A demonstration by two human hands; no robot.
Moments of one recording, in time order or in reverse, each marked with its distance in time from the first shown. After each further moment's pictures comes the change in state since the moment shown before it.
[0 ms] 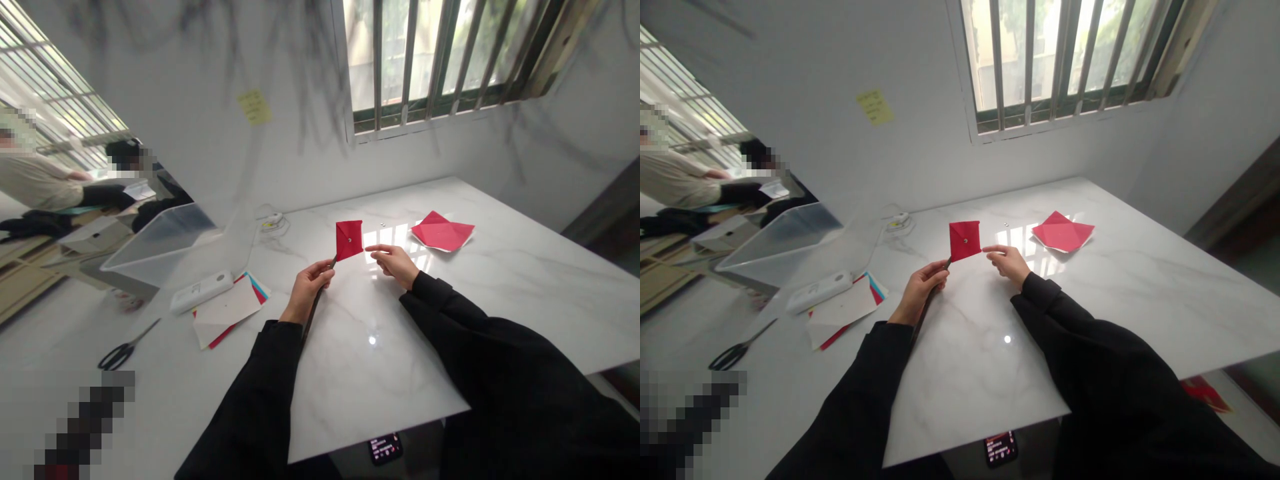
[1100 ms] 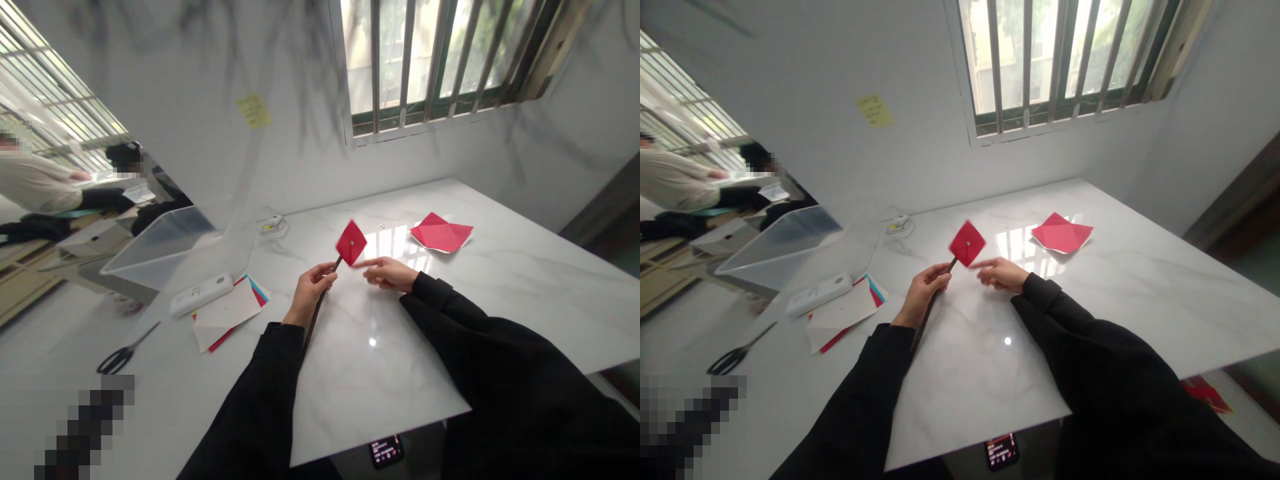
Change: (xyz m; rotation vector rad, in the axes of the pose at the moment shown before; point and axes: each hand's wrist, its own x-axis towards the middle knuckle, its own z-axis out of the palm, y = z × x) left_hand 0.000 -0.005 0.002 0.034 -0.021 0.023; right_hand -0.011 -0.004 0.000 -0.175 -0.441 0.131
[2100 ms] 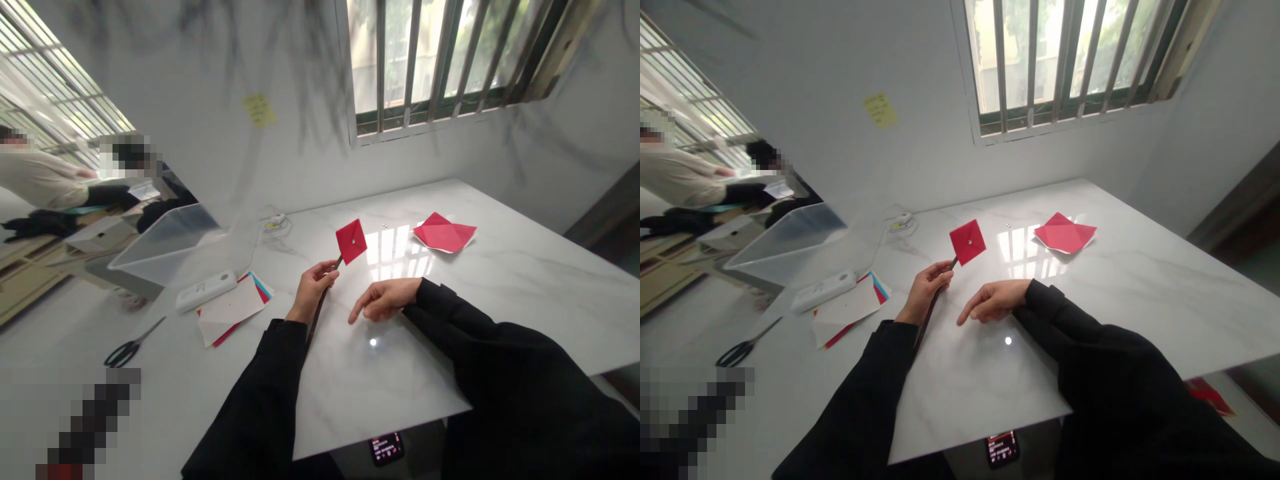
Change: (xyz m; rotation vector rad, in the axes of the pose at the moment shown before) left_hand -0.001 0.001 0.001 -0.002 0.011 0.006; right_hand -0.019 -0.008 0.019 -0.020 -0.726 0.151
